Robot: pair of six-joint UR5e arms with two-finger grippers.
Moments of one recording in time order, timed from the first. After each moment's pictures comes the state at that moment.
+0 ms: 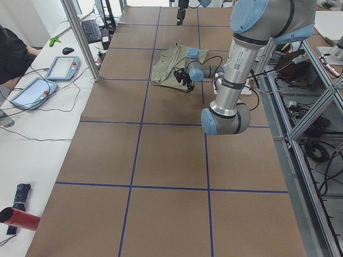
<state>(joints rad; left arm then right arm) -0.33 -2.11 -1.74 -1.78 -1.74 -1.83 0.83 -1.66 2.24 -1.05 2.14 1.45</state>
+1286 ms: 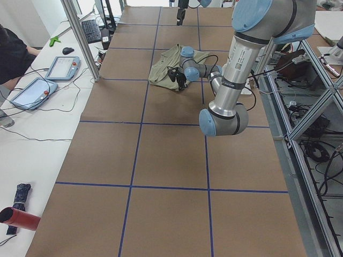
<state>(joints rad) -0.43 -2.10 -1.75 -1.75 -1.74 -1.77 0.83 -1.65 2.24 -1.05 2.14 1.45</state>
